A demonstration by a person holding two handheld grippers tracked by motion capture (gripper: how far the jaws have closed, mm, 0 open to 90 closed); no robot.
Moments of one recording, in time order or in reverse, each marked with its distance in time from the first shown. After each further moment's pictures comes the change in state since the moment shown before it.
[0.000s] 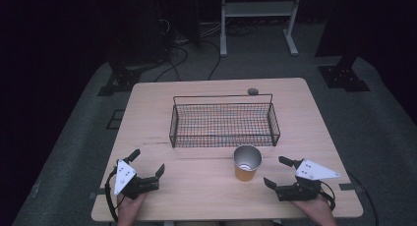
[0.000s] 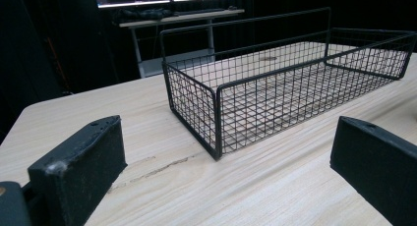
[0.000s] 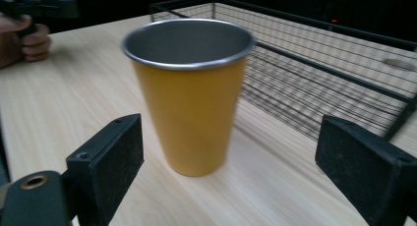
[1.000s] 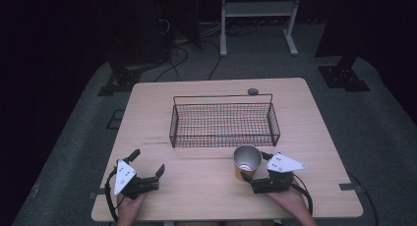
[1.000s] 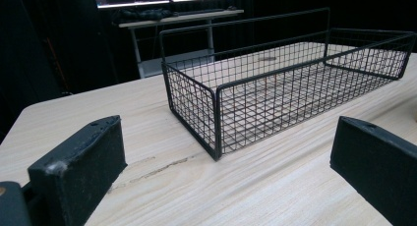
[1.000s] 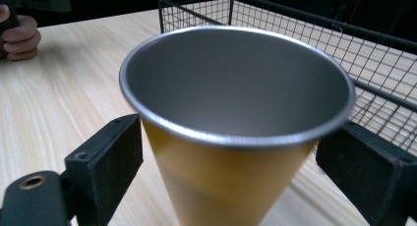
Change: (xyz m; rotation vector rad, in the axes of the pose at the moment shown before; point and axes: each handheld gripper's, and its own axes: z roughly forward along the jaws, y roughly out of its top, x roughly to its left) left arm 0.000 0.000 0.000 -0.001 -0.001 0.001; right arm 0.020 0.013 0.061 0.017 0.006 -0.045
